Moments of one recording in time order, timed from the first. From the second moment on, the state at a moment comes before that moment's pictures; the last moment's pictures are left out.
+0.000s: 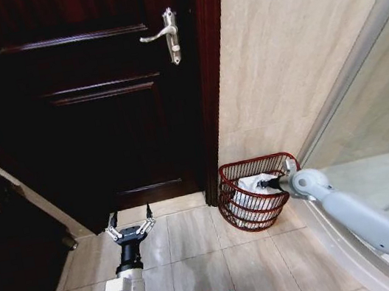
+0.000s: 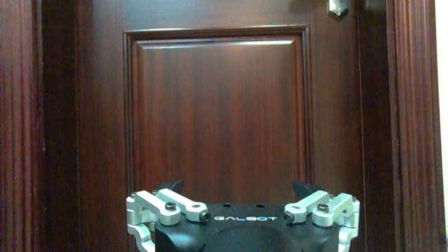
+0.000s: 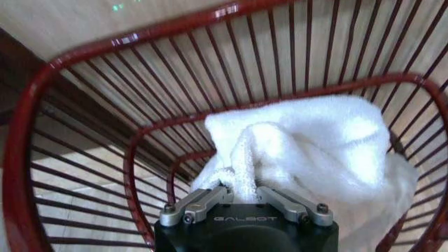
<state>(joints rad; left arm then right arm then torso) 1.82 -1.53 -0.59 -2.27 -0.02 -0.22 -0.10 -0.72 0.74 -0.04 1.56 1.42 -0.74 0.34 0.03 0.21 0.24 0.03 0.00</state>
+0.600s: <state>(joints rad) 1.80 -1.52 -0.58 -2.27 -0.05 -0.21 -0.10 -0.96 0.78 0.31 1.84 1.05 -0.67 0.30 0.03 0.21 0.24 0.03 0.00</state>
